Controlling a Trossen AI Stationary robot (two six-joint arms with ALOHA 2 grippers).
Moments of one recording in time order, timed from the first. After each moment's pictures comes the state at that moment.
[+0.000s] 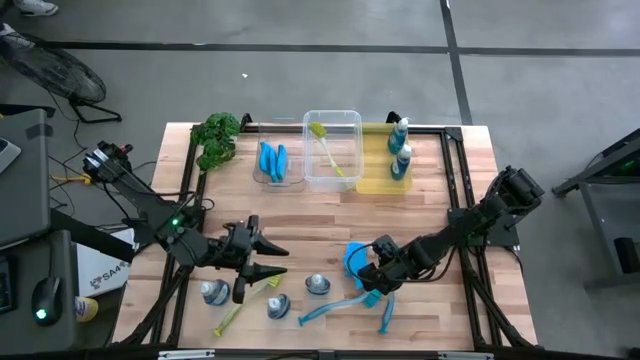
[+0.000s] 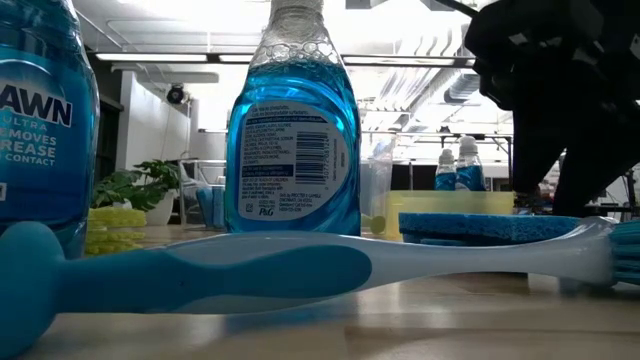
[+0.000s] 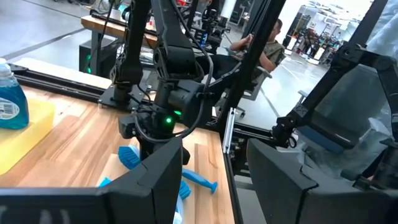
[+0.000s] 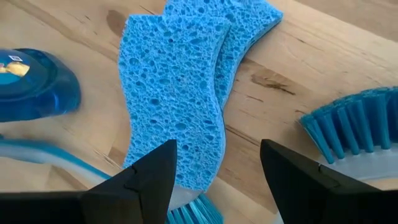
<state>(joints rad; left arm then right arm) -0.68 1.18 1.04 0.02 -0.60 -0.42 0.54 1.64 0.97 -0.54 0.23 1.64</state>
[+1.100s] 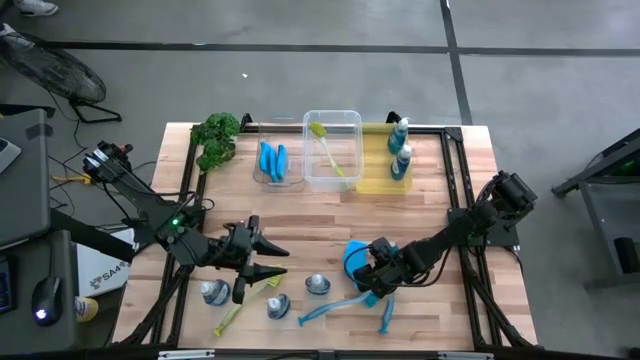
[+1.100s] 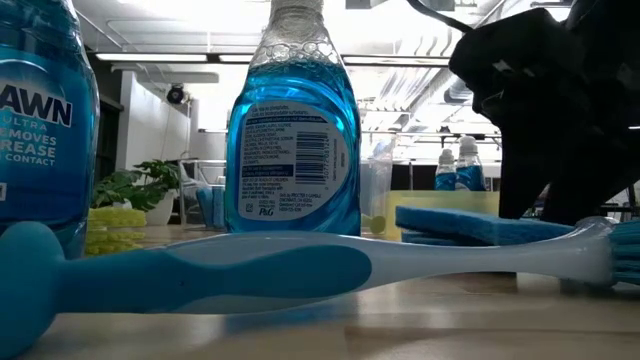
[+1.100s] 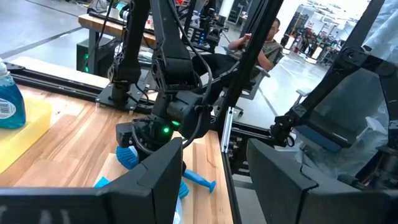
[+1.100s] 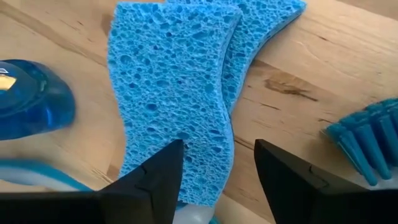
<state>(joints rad) -0.68 1.18 1.04 0.02 -0.58 -0.42 0.54 1.72 0.97 -0.46 0.26 1.68</state>
